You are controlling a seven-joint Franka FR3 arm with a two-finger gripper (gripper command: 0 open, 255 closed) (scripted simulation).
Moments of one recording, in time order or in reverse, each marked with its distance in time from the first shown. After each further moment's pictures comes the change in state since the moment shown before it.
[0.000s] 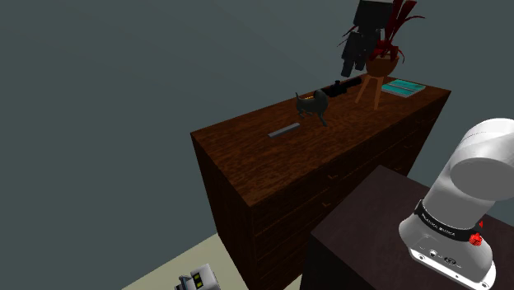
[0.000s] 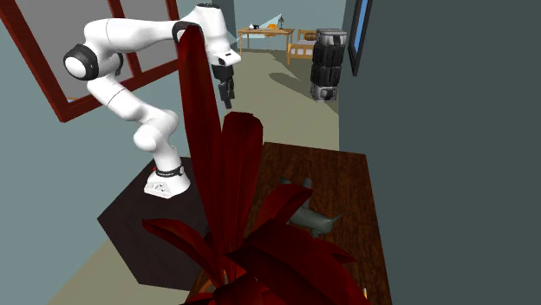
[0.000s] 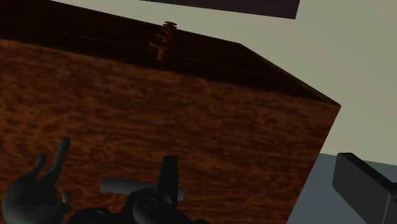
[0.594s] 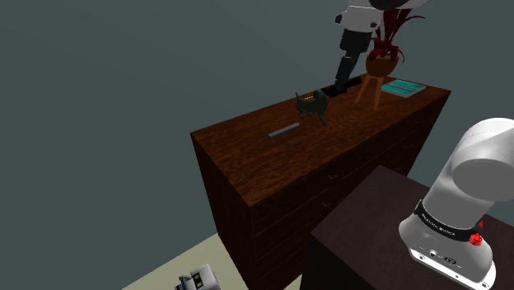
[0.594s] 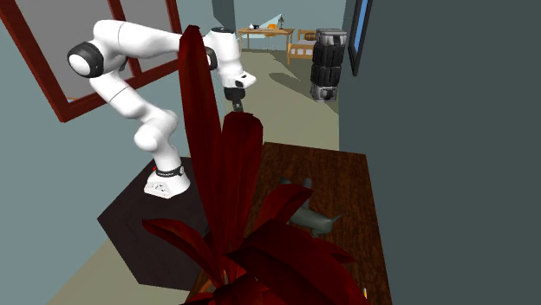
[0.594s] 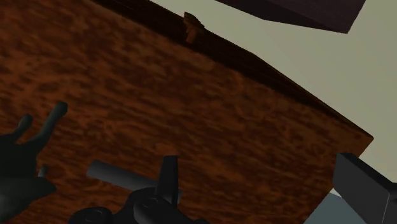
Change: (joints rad) arm 0.034 0.135 -0.117 -0.077 -0.078 0.197 -0.295
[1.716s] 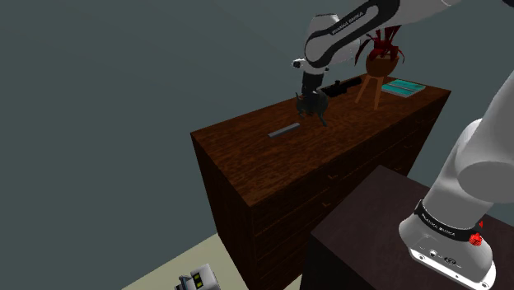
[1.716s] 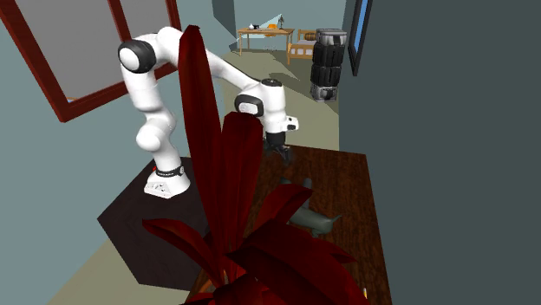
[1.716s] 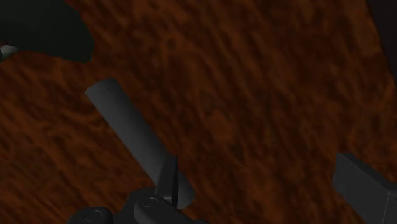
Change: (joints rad) arm 0.097 0.613 -0.180 0.180 0.017 0.417 -0.694
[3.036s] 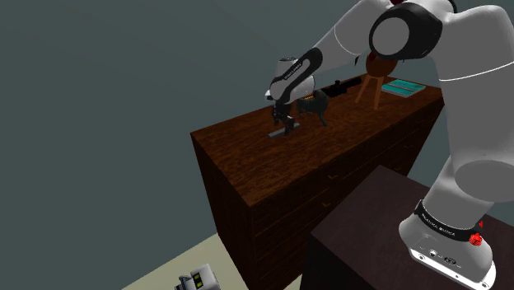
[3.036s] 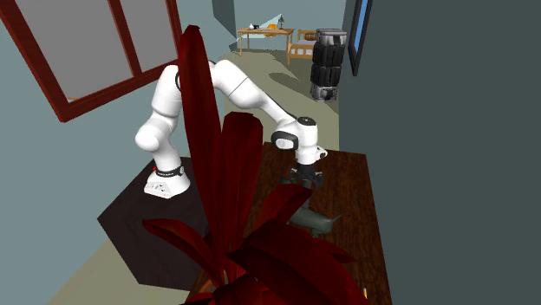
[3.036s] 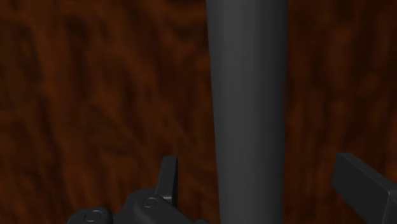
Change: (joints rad) arm -0.047 0.569 0.087 0.382 0.104 0.181 -0.470
